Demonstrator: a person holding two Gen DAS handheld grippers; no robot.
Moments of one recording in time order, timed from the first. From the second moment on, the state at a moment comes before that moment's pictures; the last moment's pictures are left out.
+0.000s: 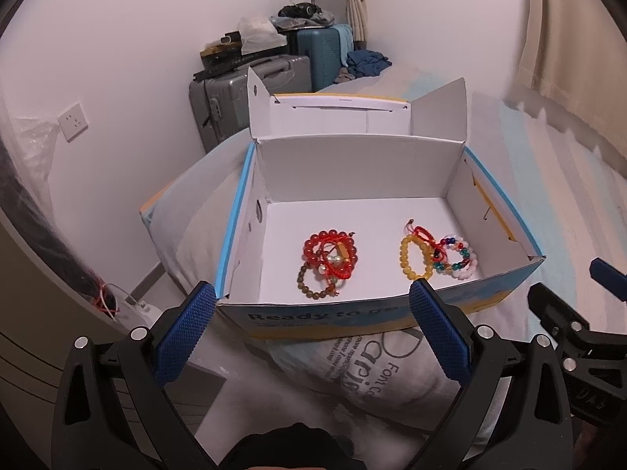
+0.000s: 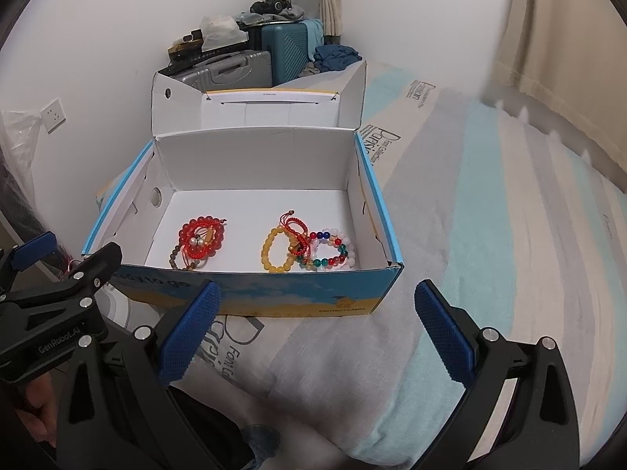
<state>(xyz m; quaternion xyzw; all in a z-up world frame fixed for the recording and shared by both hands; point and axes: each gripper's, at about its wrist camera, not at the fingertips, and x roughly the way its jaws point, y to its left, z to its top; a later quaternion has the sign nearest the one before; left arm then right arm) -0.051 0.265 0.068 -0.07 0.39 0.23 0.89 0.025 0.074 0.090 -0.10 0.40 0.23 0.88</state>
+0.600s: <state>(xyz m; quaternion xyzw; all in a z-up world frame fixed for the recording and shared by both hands) -0.052 0.264 0.068 -0.08 0.39 0.23 0.89 0.024 0.074 0.089 -0.10 0.40 0.23 0.88</state>
